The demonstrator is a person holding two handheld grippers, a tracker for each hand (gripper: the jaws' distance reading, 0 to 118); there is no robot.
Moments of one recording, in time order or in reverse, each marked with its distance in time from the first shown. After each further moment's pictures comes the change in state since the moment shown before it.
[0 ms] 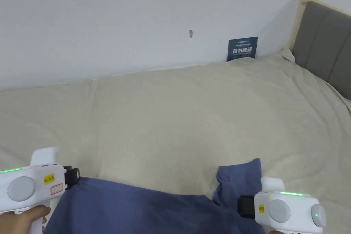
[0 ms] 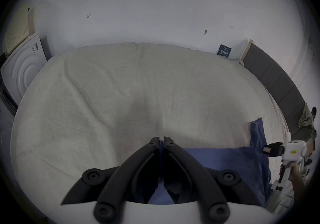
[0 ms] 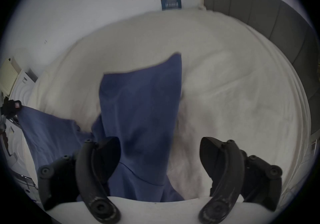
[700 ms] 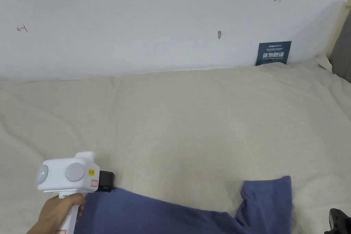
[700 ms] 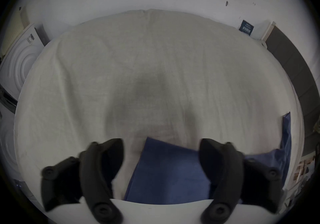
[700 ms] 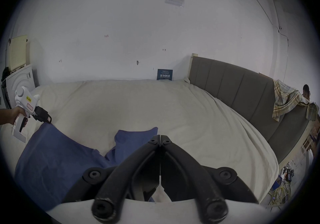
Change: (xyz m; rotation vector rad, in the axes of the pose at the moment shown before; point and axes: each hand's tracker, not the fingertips) left arm -0.031 0.015 -0.148 -0.249 0.119 0.010; right arm -0.006 -0.054 0.146 0.645 -0.133 0.143
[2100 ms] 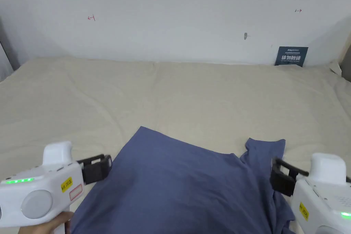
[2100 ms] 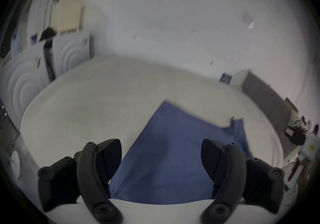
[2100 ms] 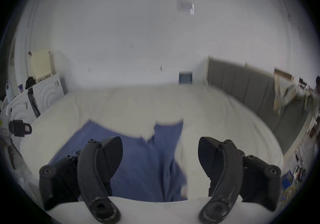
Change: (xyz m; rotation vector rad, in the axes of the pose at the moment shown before) left arm -0.013 -0.306 0.340 0.599 -0.040 0.163; right arm -0.011 0.011 0.174 0.130 0.220 -0.031
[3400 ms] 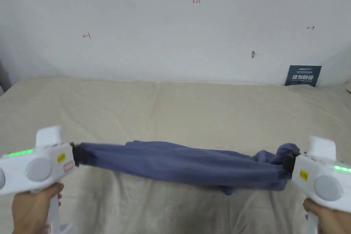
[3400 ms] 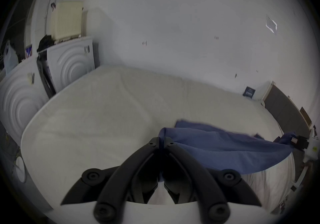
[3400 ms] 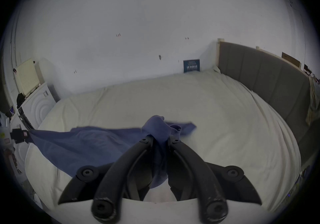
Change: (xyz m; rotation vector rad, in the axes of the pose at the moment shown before) left arm -0.060 0.088 -0.173 -0.090 0.158 0.061; right arm 0.014 0.035 -0.230 -0.262 0.011 -0.125
